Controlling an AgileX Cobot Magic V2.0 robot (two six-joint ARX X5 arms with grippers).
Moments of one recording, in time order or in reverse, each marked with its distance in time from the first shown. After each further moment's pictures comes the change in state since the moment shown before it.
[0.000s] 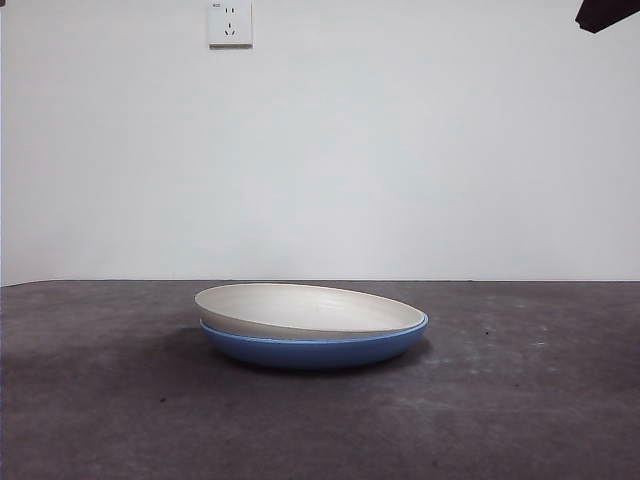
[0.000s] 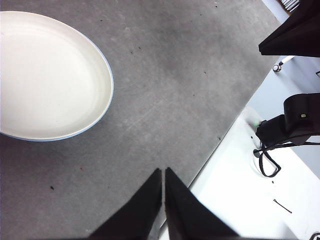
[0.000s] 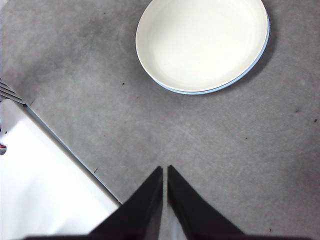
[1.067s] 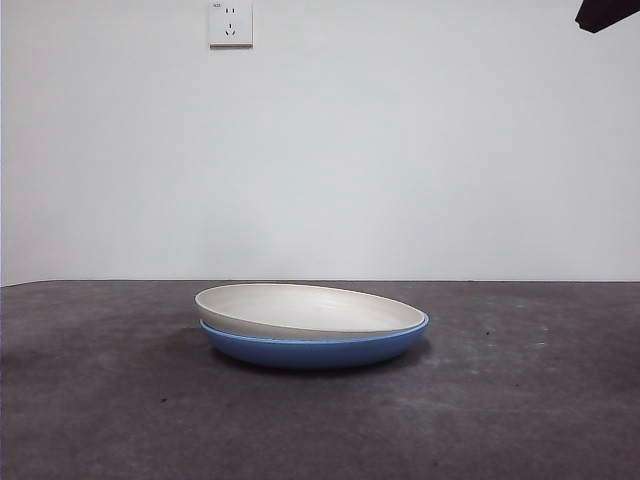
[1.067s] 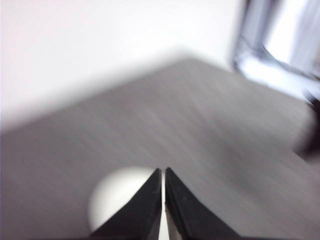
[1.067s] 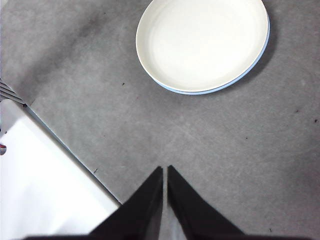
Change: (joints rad) left arm 0.244 -0.234 -0.037 0.426 -0.021 0.127; right arm 0.000 0.000 0.000 0.000 0.000 0.000
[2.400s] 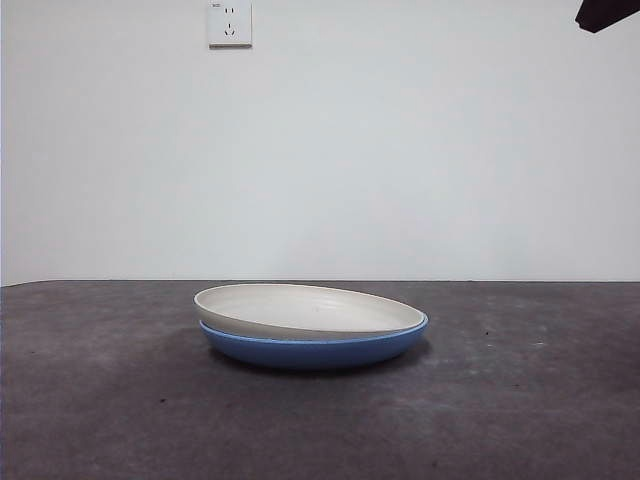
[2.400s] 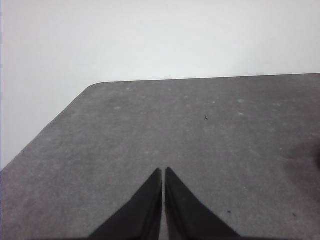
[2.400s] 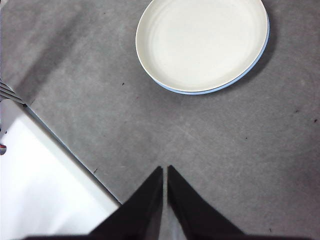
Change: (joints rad) left arm 0.282 -0.801 -1.034 0.376 -0.571 -0.060; right arm 0.000 0.000 0.000 0.000 0.000 0.000
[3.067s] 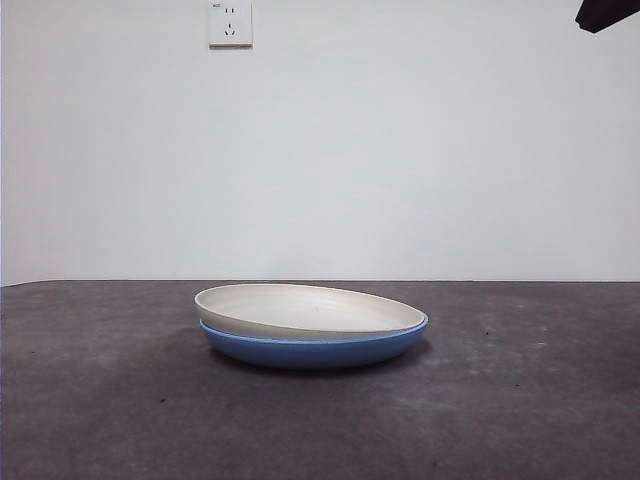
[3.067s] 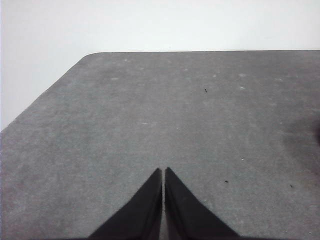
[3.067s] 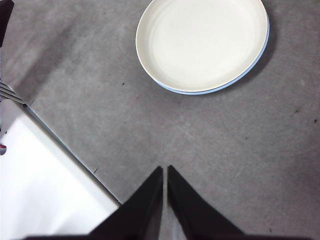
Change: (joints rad) left arm 0.000 0.000 0.000 -0.105 0.000 -0.024; right arm 0.000 0.000 0.000 0.000 0.000 0.000
